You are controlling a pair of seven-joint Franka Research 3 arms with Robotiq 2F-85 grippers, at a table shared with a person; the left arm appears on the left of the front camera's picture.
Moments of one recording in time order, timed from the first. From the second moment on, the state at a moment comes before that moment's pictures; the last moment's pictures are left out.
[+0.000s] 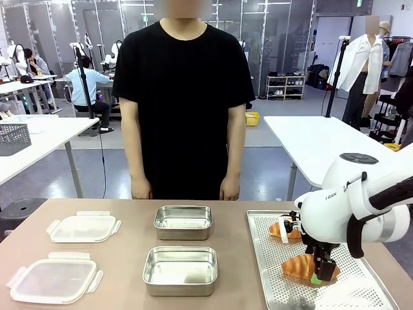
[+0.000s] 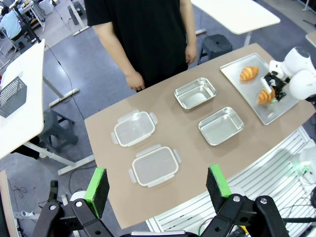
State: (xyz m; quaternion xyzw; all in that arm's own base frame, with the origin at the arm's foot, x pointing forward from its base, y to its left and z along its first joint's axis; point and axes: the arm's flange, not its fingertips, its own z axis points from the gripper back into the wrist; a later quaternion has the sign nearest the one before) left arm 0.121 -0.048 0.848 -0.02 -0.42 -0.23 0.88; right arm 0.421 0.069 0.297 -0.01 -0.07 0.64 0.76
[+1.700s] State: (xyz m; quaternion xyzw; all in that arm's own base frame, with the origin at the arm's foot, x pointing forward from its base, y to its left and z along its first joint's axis) left arm 0.121 -0.048 0.848 -0.02 -0.42 -0.23 0.88; right arm 0.409 0.187 0.448 -0.02 -0.07 0.67 0.74
